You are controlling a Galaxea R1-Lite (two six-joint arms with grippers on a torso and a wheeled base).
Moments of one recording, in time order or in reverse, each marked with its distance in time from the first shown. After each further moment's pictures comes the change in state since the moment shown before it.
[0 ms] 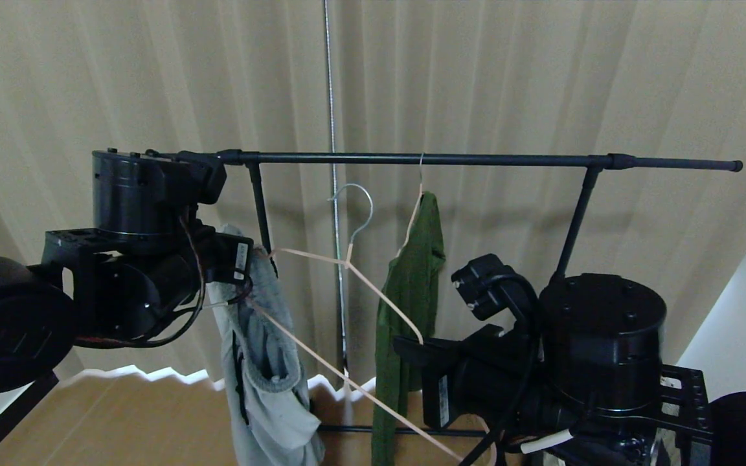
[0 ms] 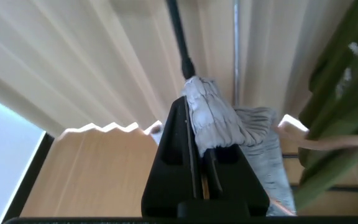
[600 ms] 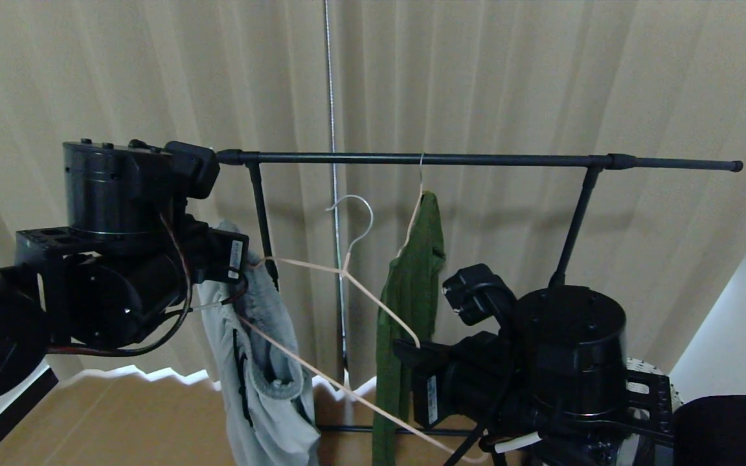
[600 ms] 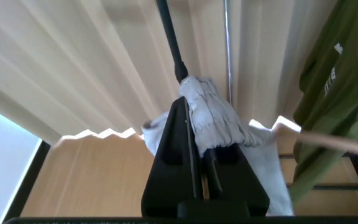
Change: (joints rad) left arm -0.016 -0.055 0.013 0.003 0.013 0.023; right arm 0.002 0.049 0.003 -0.016 -0.062 0.035
